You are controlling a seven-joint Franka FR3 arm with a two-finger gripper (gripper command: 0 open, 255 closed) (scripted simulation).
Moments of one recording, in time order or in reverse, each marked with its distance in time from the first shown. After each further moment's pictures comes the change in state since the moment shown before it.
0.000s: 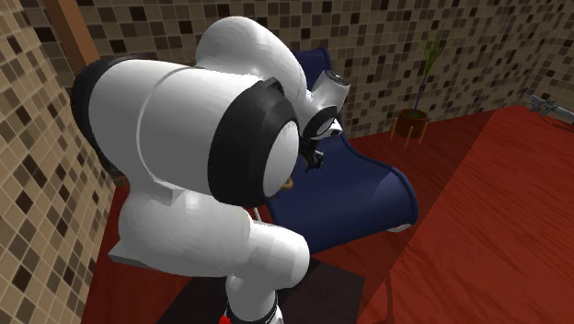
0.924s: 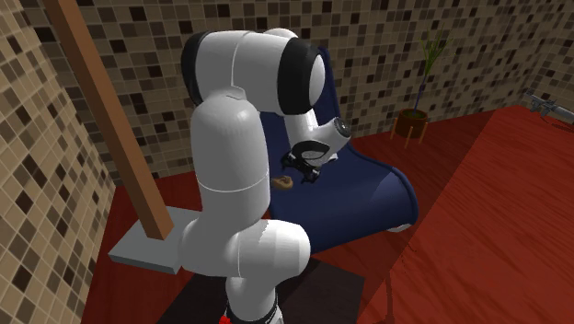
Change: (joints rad) arm 0.240 0.548 -0.167 0.158 0.697 0.246 -0.665
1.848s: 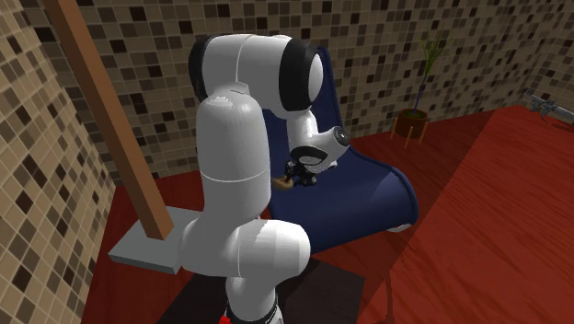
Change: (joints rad) arm -0.002 0.086 0.008 0.019 0.112 0.012 -0.111
